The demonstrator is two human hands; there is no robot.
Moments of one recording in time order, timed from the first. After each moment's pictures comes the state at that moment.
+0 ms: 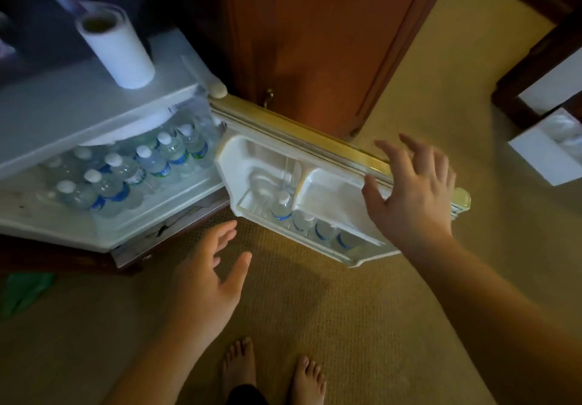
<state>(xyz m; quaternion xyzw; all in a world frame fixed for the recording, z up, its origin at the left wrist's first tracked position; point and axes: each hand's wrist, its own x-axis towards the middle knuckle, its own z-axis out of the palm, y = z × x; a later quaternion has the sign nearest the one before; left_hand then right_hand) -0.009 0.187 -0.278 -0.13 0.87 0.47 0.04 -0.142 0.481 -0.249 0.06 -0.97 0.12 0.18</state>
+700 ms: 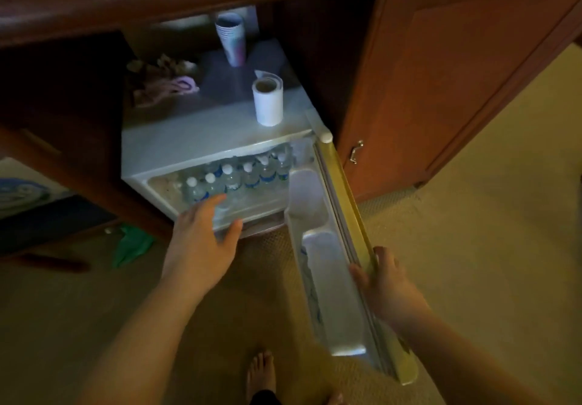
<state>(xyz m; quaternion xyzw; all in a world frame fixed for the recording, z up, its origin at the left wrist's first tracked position) 0.010 0.056 -0.193 -0.27 0.92 0.28 -0.04 -0.061 0.380 -0.239 0.01 -0.92 0.28 -0.27</state>
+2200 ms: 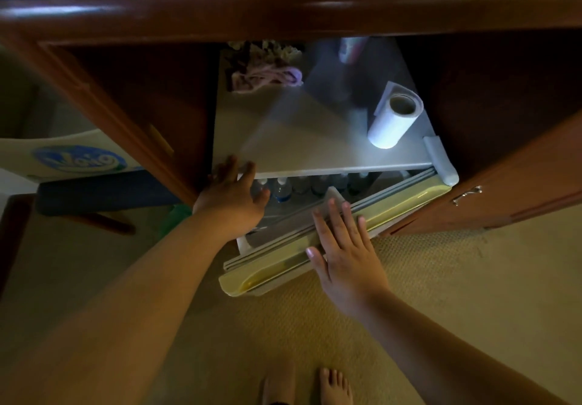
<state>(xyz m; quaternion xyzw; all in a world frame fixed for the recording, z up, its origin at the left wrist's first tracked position) -0.055 -0.137 -0.217 -0.30 0.92 0.14 0.20 -0.102 0.124 -0.280 0.44 -0.89 0.09 -0.05</state>
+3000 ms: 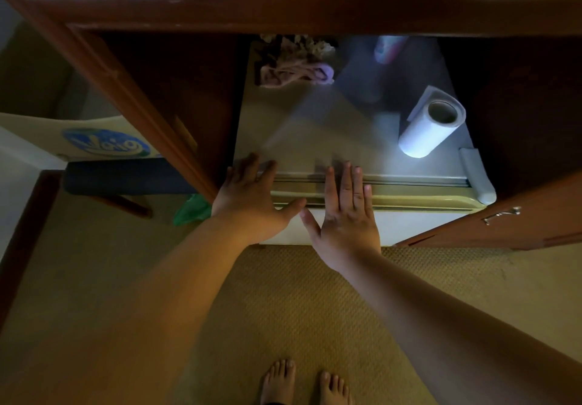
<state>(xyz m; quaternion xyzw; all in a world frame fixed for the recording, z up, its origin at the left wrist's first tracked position) -0.050 -0.129 -0.212 -0.28 0.94 0.12 0.17 -0.142 0.043 -0.287 0.38 -0.92 0.09 -0.03</state>
